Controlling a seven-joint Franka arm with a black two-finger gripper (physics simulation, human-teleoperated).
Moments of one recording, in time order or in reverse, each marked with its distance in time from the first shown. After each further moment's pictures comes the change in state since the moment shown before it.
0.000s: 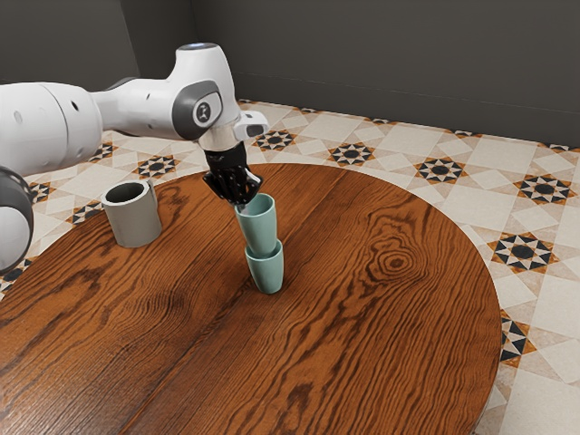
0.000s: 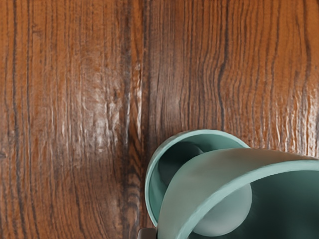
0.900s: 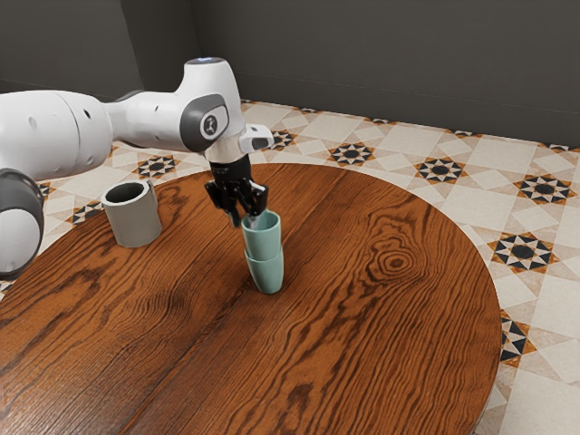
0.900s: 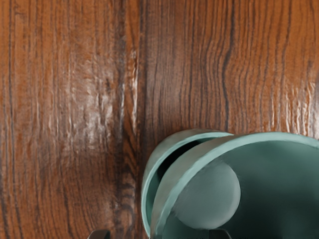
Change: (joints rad) arm -0.004 0.035 0.000 -0.007 -0.007 0.013 -0.005
